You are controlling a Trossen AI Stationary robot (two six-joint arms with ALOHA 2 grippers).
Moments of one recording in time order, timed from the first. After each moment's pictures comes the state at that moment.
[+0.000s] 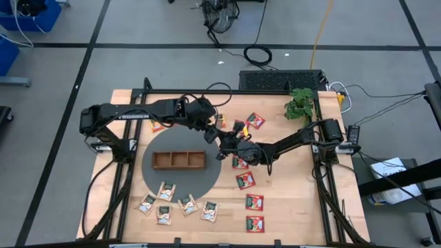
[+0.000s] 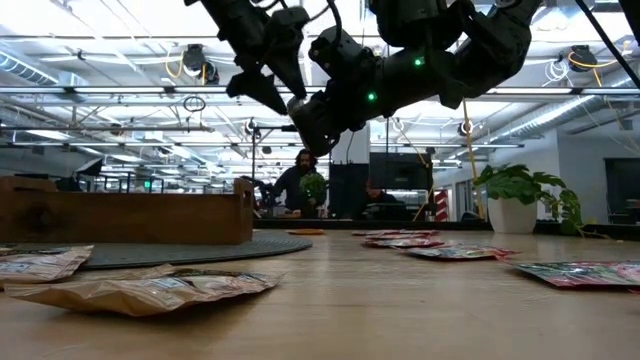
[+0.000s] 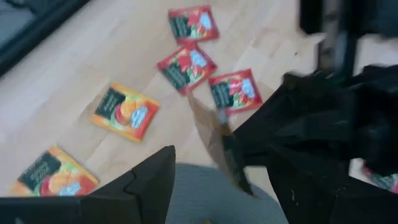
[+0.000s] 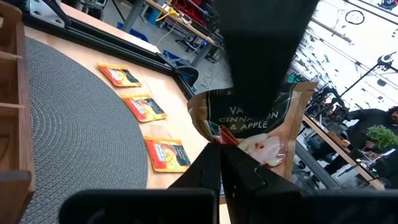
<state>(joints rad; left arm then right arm) 0.19 1.58 1.35 -0.65 -0.05 -0.40 0.10 1.93 0.94 0.86 0.81 -0.51</state>
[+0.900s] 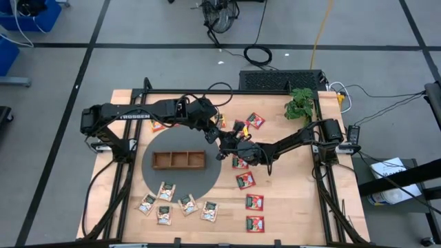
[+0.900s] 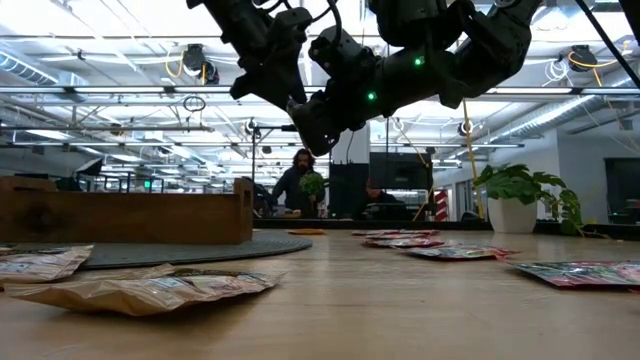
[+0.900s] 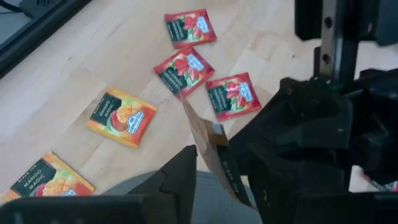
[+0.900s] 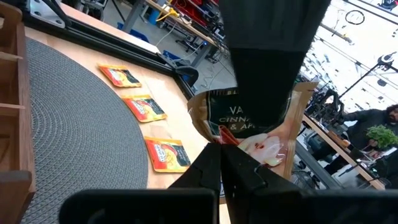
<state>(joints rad) 0.19 1.59 1.35 -0.62 -0.05 -0.40 0.10 1.93 0.94 0.86 0.81 -0.51</state>
